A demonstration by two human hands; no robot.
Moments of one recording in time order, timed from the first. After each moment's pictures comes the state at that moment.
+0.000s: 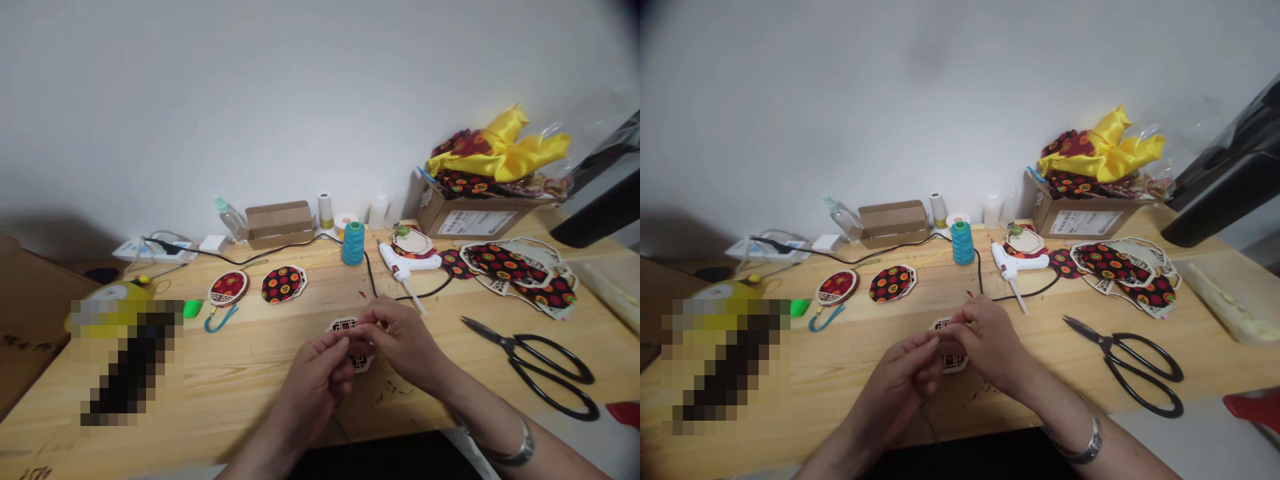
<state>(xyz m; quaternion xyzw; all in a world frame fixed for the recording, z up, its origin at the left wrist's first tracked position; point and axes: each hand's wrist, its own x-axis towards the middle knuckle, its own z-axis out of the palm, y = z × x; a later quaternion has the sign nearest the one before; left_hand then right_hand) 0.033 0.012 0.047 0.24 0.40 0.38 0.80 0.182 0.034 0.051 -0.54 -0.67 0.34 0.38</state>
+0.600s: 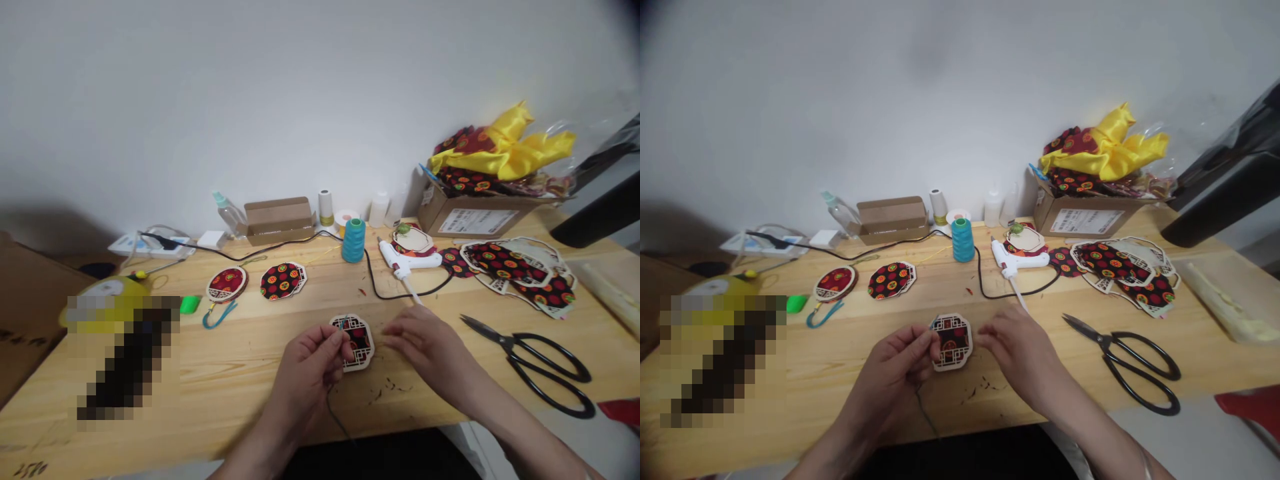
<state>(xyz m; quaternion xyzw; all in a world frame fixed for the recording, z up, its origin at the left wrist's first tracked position) 0.032 0.015 0.046 0.28 0.44 0.43 0.73 0.222 0.014 0.039 -0.55 -0.75 0.23 0.28</state>
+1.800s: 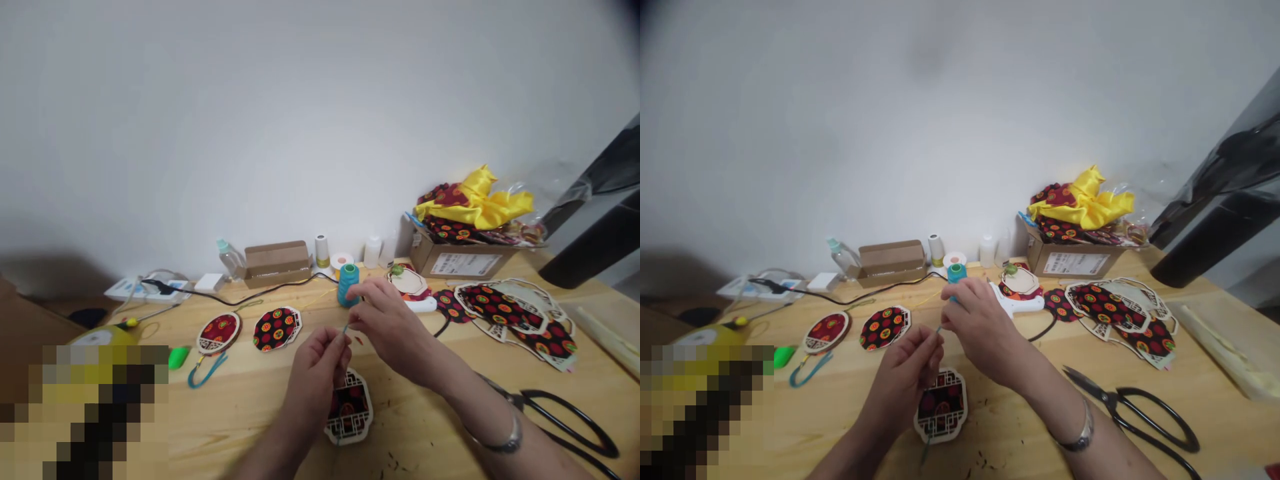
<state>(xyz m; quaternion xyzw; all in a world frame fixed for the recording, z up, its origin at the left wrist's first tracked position) 0.056 0.067 0.055 0.37 0.43 0.47 0.67 0.203 0.096 0.083 -0.39 -0.87 0.00 0.31</state>
